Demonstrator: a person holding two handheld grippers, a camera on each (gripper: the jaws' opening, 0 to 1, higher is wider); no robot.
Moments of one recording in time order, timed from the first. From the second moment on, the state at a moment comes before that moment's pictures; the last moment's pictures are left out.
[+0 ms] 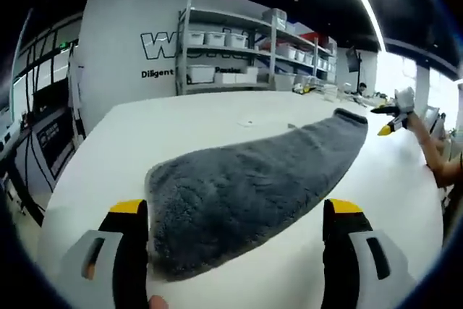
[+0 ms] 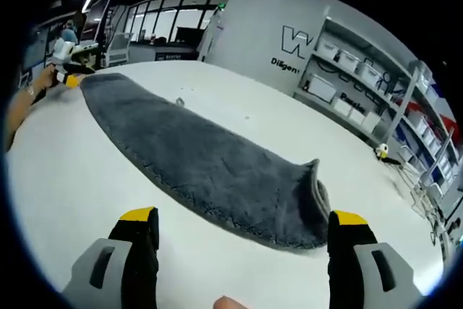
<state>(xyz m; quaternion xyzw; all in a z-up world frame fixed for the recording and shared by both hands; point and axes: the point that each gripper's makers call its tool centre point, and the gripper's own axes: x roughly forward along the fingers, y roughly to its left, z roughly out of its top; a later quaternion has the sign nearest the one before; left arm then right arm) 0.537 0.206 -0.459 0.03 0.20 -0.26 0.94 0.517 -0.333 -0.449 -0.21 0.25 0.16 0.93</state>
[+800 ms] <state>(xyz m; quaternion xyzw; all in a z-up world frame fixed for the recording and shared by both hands) 0.586 0.257 -0.430 0.01 0.18 -0.14 0.97 0.518 -0.345 -0.444 -0.21 0.24 0.17 0.93</state>
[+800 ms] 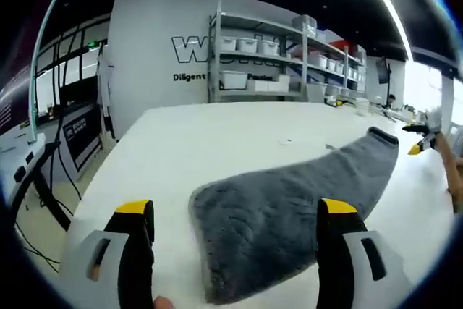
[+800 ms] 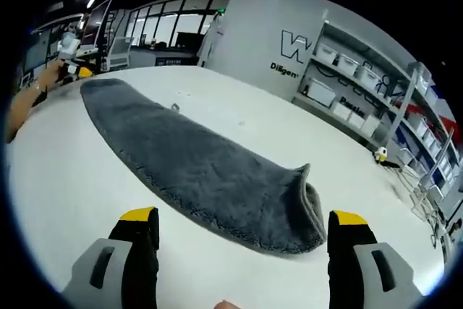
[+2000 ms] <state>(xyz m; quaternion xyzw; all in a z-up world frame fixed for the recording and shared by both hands) 0.640 0.264 -0.482 0.09 0.23 -0.10 0.96 0.518 -0.353 -0.441 -0.19 0.24 0.16 0.94</state>
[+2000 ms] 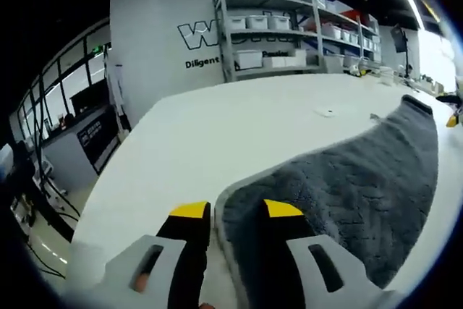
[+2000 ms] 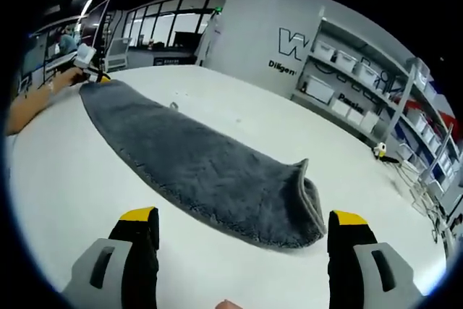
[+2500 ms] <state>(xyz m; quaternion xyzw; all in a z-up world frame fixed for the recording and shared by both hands) 0.638 0.253 -0.484 0.13 0.21 -0.13 0.96 0.518 -0.354 -0.442 -0.19 0.25 0.16 0.94</state>
